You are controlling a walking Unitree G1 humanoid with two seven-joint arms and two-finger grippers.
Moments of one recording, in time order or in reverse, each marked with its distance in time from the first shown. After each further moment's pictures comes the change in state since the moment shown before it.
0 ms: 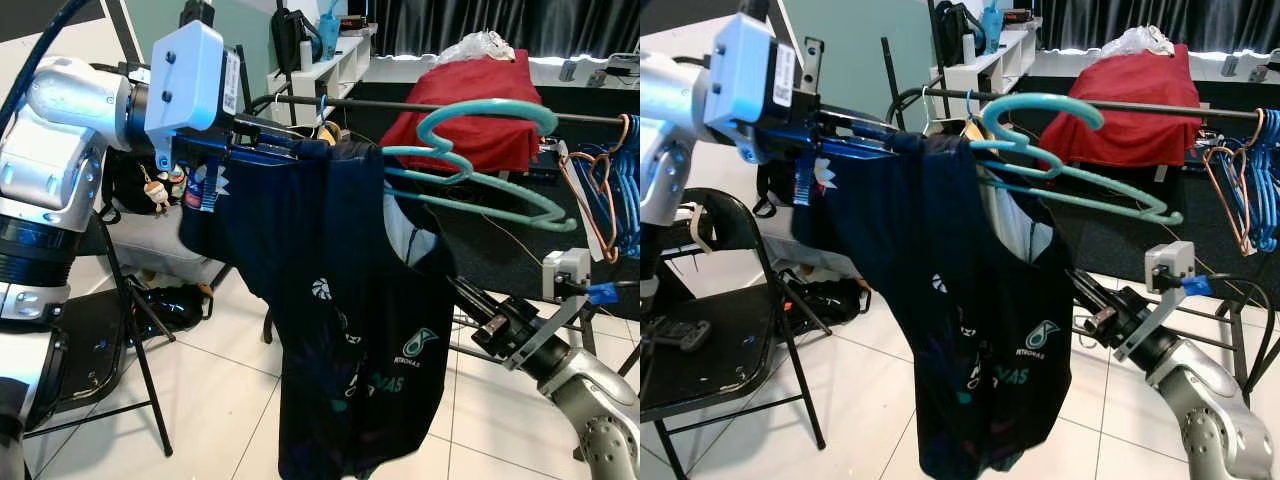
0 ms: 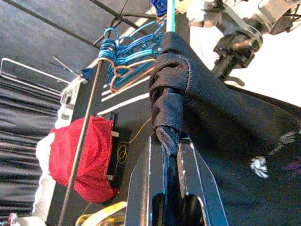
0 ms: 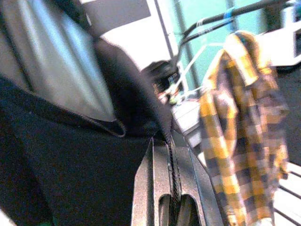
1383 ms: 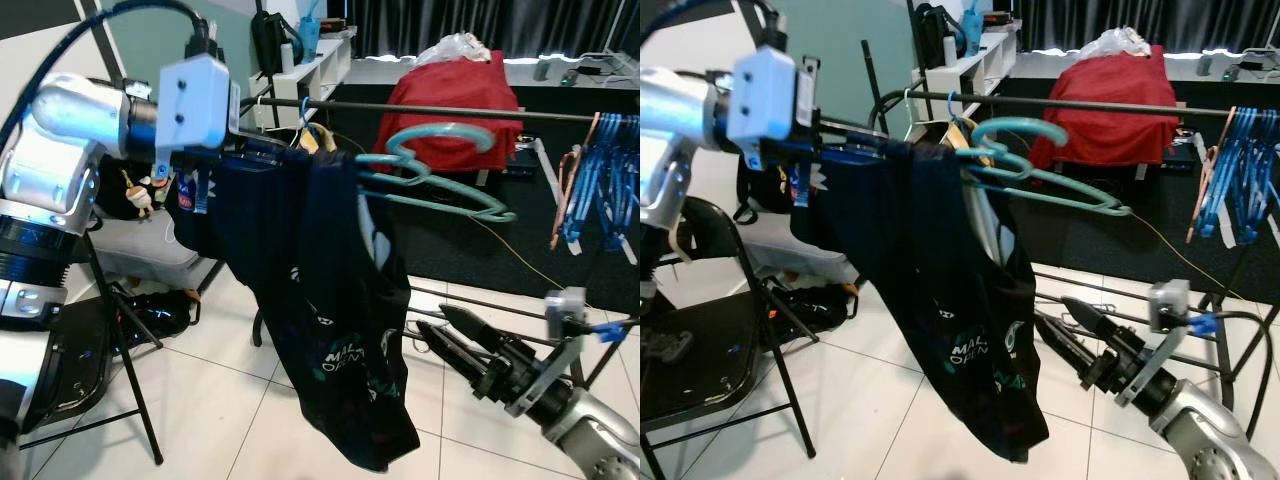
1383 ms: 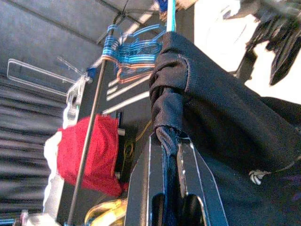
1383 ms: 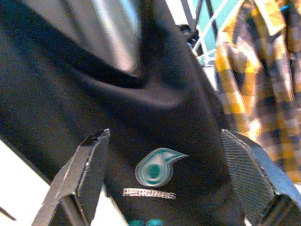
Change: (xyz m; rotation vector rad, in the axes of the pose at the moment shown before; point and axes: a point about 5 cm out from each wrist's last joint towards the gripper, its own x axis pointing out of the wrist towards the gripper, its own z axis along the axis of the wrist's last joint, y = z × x) left arm -0.001 0.004 0.004 0.051 0.007 0.015; right arm -0.018 0.018 -0.034 0.060 0.182 0.125
